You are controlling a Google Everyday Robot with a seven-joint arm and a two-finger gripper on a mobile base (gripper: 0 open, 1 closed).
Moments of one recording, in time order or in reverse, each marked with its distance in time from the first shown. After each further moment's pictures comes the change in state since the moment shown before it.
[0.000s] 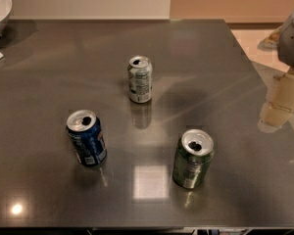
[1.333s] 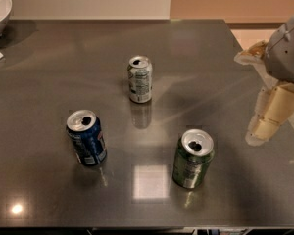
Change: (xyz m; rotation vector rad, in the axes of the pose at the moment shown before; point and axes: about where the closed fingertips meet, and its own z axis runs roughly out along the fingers) arm -0.029 0.026 0.018 -0.100 -0.193 -0.102
